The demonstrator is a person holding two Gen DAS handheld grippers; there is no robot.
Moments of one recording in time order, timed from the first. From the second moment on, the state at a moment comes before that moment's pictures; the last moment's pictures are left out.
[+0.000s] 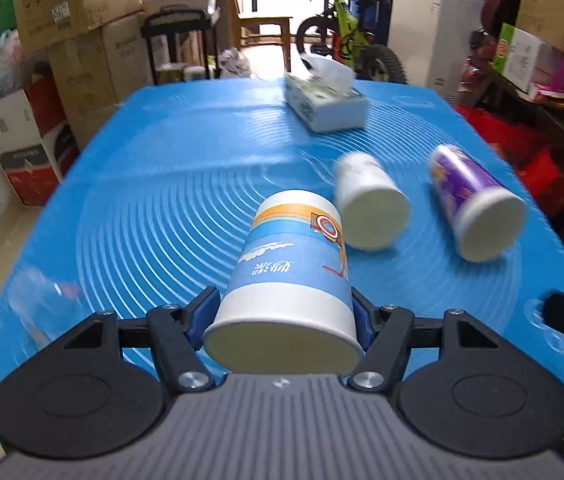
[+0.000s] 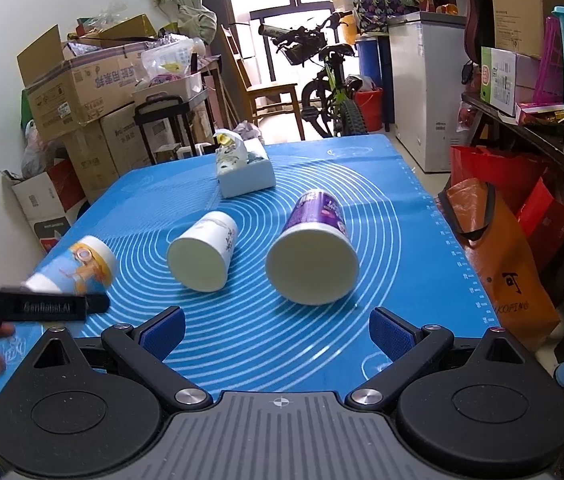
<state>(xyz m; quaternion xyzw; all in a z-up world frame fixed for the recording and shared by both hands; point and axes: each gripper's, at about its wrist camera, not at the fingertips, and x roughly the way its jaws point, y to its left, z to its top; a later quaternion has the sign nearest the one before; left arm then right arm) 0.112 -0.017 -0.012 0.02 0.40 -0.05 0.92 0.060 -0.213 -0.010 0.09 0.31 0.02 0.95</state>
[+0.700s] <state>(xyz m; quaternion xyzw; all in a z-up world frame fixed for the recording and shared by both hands) 0.096 -0.040 -0.048 0.02 0.42 -0.04 0.91 0.054 -0.222 -0.033 0.09 0.35 0.02 0.93</state>
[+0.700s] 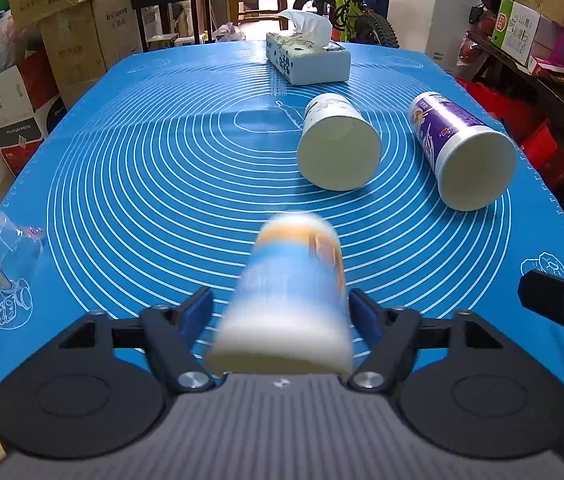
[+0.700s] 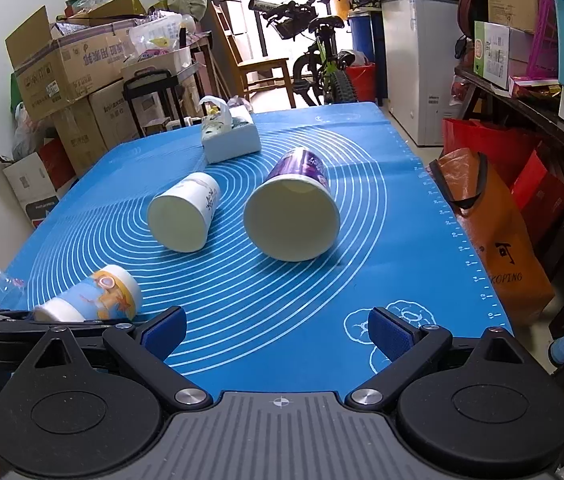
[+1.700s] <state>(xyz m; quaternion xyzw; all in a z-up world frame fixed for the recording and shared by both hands) 0.070 -0.027 0.003 0.02 0.36 -0.07 0.93 0.057 -0.211 -0.002 0.08 0.34 0.03 0.94</state>
